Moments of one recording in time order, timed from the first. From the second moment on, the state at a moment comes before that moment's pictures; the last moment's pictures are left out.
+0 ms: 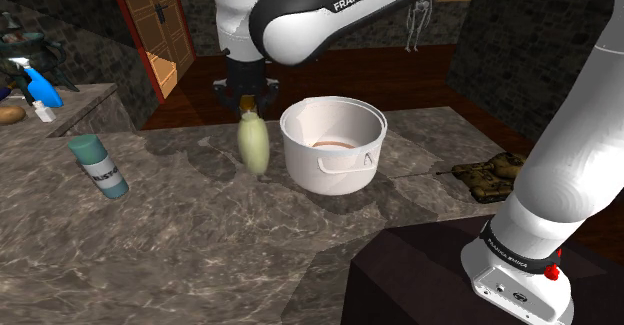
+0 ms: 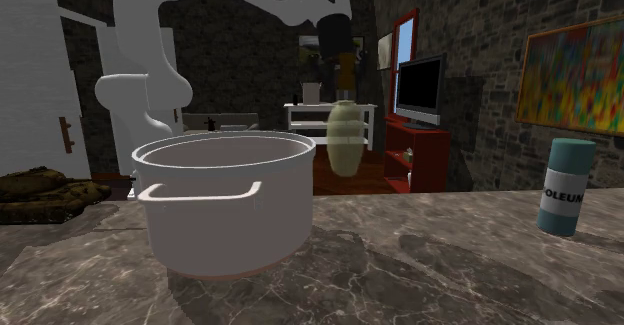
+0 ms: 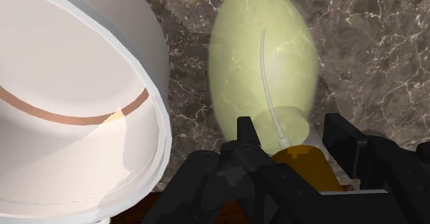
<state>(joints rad) -0.14 0.09 0.75 -1.91 -0.35 2.18 1.24</state>
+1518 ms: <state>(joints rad) -0.13 0.06 0.76 -1.63 -0.29 1.89 1.15</state>
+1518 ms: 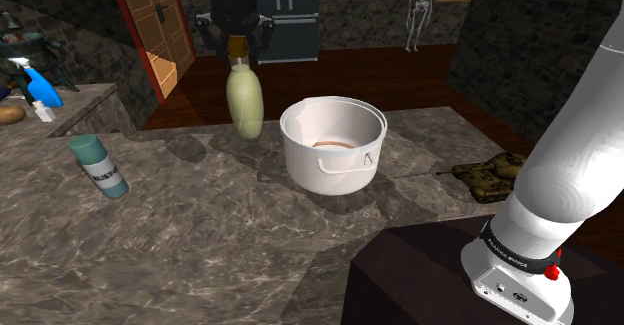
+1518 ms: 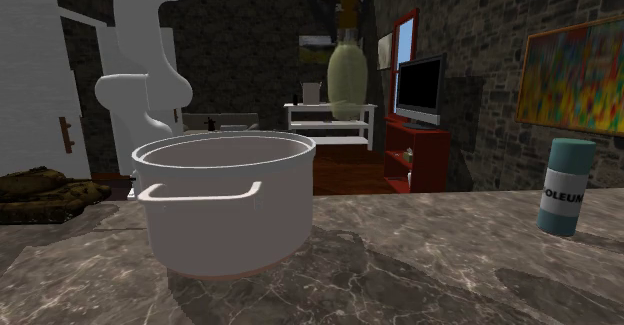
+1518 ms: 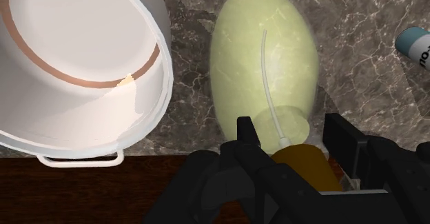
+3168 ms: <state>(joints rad) -0.23 -0.17 0.65 -1.61 -0.08 1.74 0.89</state>
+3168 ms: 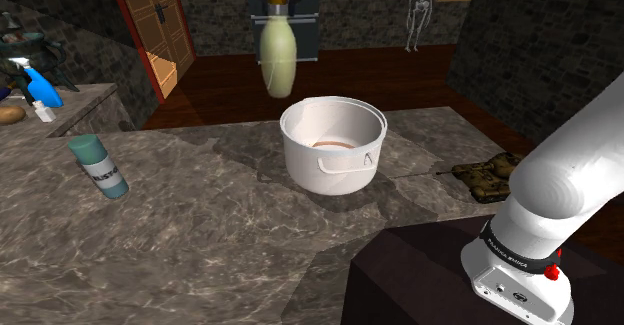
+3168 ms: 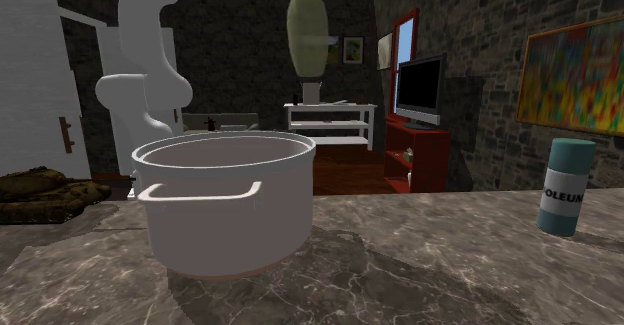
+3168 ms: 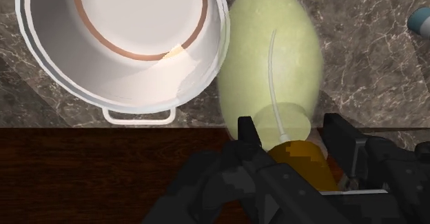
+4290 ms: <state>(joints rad) -0.25 -0.61 0.23 -2.02 0.09 1.75 0.43</state>
